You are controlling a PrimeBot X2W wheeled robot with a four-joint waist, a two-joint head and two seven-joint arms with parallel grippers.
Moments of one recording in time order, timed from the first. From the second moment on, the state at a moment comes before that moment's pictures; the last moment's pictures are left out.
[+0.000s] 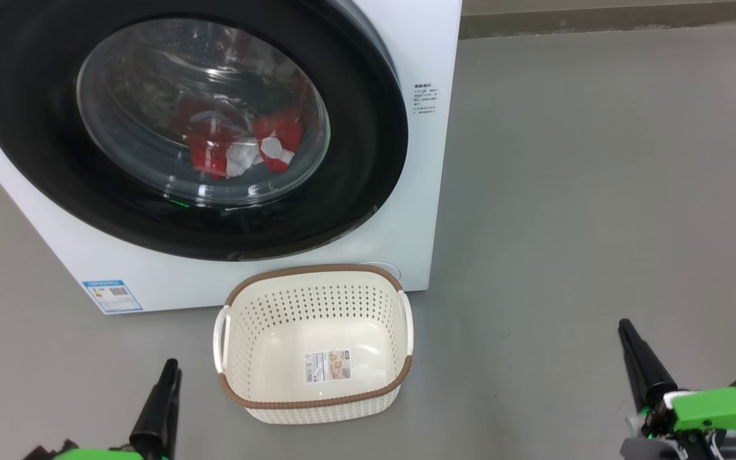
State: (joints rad) left arm -0.09 0.03 0.07 0.32 -1.62 -0.12 0.11; right arm -0.06 -0.02 -0.13 0.32 1.62 0.12 0.11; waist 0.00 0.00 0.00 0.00
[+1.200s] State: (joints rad) left arm -0.13 0.02 0.00 0.34 -1.27 -0.12 0.01; right arm -0.09 -0.03 -0.07 0.36 1.28 0.12 0.01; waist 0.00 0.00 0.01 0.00
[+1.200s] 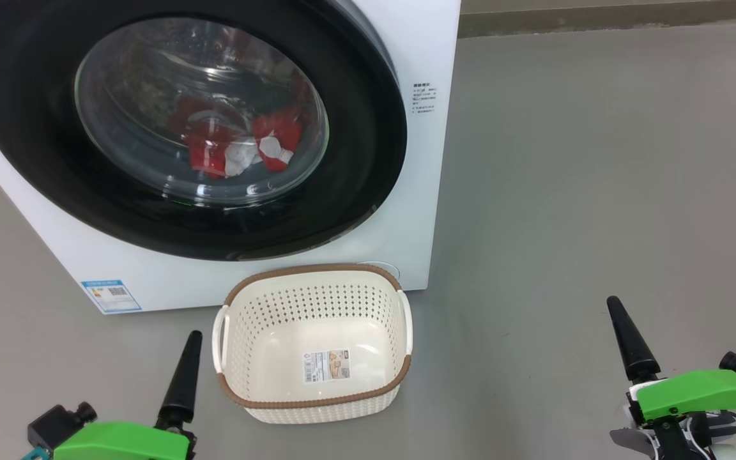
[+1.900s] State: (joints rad) left arm -0.17 0.02 -0.07 0.33 -0.97 -0.10 -0.05; right arm -0.13 -0.03 -0.02 0.36 0.96 0.12 -0.05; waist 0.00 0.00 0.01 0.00
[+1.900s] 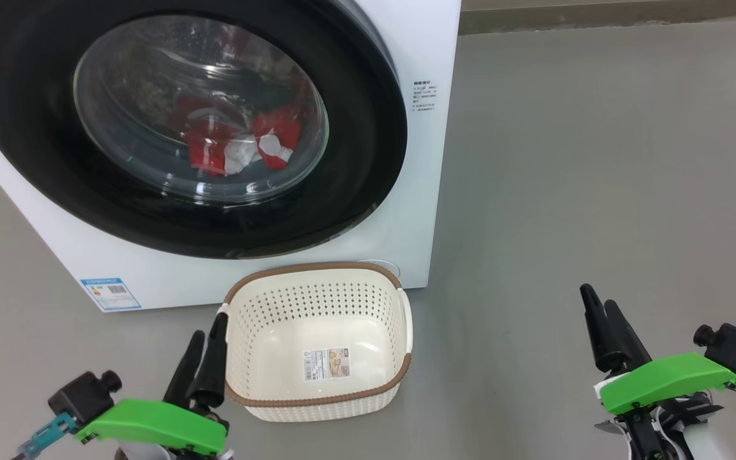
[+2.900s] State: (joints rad) left arm -0.25 0.03 -0.12 0.35 -0.65 -0.08 -0.14; right arm -0.21 -0.03 0.04 0.40 0.64 0.12 -0.13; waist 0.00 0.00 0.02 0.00
